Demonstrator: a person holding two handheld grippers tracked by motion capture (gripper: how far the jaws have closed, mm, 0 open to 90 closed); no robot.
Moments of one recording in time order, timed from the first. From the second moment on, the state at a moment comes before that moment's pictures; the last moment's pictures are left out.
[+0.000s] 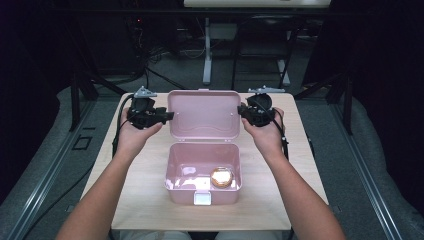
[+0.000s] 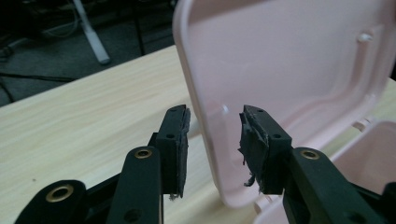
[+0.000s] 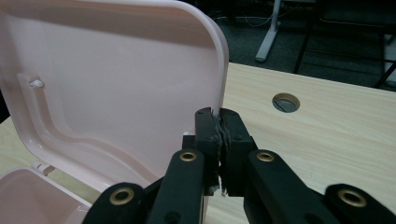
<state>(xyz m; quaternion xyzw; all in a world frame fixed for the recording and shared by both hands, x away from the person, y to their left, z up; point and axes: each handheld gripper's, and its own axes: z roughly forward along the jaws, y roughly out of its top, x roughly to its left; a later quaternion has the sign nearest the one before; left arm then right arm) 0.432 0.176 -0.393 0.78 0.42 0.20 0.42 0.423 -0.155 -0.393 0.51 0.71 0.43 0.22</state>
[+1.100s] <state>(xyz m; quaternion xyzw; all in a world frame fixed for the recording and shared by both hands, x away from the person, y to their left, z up) 0.445 0.171 -0.387 0.77 0.44 0.20 0.42 0.434 -0.152 -0.393 0.51 0.70 0.45 0.21</state>
